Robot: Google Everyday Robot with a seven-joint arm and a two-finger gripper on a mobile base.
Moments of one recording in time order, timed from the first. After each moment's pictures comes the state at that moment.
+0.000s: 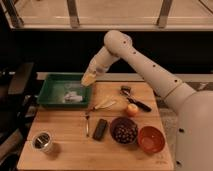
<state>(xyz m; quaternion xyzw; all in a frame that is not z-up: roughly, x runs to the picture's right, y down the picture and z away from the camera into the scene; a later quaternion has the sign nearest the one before) -0.085 -0.043 0.713 -0.36 -0.30 0.14 0.87</state>
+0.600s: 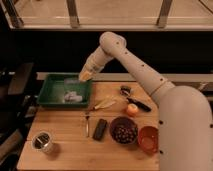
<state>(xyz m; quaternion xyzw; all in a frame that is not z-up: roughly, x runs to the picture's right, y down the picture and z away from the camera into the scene) -0.112 -0.071 0.777 -0.31 -0.32 0.09 0.89</state>
